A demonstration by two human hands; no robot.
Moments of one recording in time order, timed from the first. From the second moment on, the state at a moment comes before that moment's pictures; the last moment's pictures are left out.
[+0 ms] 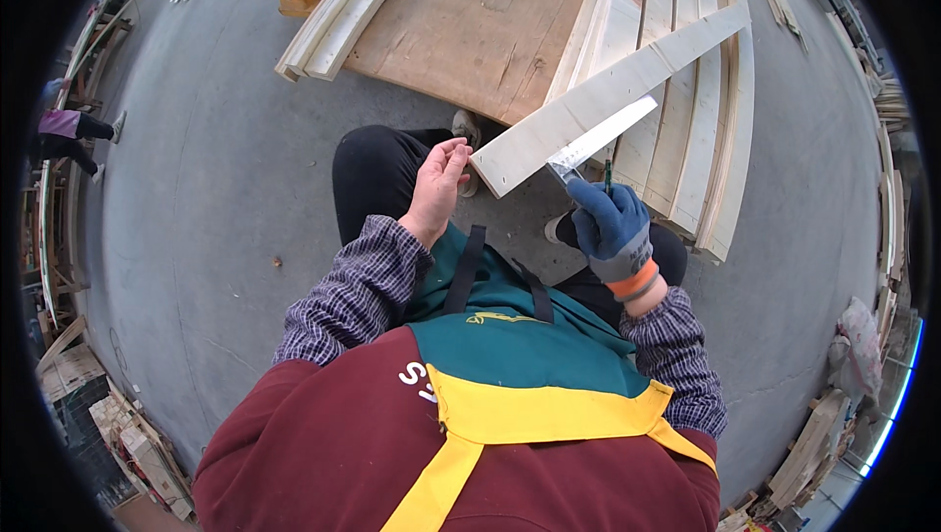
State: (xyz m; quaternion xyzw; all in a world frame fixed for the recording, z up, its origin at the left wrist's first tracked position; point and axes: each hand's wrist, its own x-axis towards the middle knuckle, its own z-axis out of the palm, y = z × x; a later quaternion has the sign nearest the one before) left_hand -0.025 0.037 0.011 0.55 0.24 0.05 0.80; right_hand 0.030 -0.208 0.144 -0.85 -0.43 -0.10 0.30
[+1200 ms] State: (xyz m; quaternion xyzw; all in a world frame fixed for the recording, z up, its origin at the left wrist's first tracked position) left_hand -0.015 0.028 0.042 0.58 0.19 0.05 0.79; right_hand -0.020 -0.147 0.039 -0.55 0.26 0.26 0.75
